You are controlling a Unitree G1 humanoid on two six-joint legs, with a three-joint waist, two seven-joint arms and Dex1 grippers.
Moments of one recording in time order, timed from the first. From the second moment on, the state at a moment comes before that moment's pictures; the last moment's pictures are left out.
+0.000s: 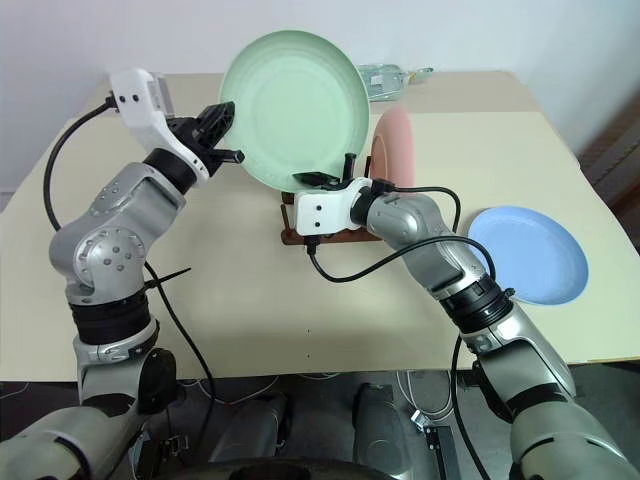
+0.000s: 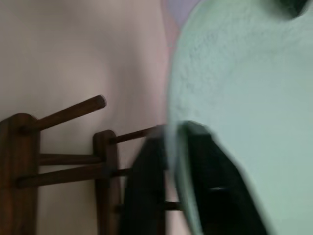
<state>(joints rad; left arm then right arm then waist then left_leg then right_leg) -0.70 0.21 0.27 -0.33 -0.65 0.87 0.02 -0.74 -0.54 0.45 0.00 -0.40 -0.09 0.54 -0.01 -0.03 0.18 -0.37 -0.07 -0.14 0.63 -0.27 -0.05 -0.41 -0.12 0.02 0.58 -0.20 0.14</state>
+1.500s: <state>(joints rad) -0.09 0.61 0.01 -0.44 -0.56 0.58 -0.73 -0.57 -0.30 -0.15 -0.31 0.94 0.81 0.22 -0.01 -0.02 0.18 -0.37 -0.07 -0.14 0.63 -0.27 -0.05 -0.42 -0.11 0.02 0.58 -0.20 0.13</state>
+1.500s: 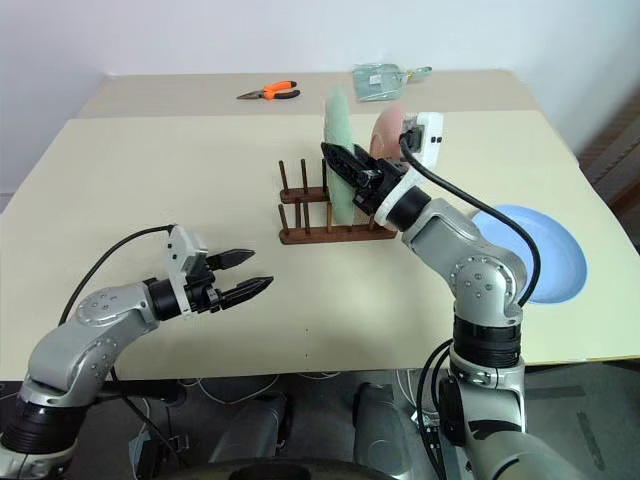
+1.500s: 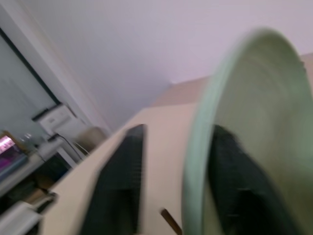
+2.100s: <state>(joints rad) -0.26 0.49 -0.20 -0.43 -0.48 0.54 -0.76 -0.31 -0.73 -0.41 -0.45 0.82 0.70 0.50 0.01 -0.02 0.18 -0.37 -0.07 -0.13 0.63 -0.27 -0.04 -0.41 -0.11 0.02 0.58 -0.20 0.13</state>
